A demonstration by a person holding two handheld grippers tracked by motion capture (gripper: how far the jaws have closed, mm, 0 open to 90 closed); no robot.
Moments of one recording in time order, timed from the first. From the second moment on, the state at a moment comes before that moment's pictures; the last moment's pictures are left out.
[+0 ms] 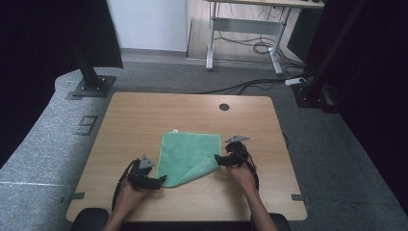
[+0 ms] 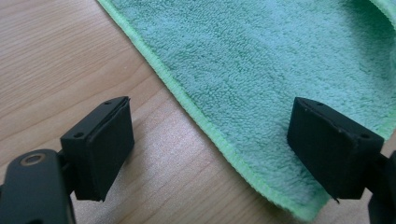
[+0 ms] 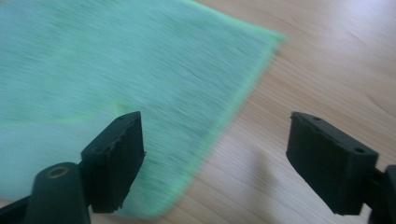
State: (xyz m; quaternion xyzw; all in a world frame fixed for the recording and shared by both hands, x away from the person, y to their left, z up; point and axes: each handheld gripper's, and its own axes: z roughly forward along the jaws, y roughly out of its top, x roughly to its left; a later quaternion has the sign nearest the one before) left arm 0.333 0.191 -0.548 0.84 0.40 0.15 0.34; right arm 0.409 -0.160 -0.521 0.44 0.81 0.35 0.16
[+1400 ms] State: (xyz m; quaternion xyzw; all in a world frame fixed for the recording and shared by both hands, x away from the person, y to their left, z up) left arm 0.332 0.191 -0.547 0.83 0.41 0.16 0.33; right arm 0.357 -0.171 -0.475 0.38 0.83 0.38 0.12
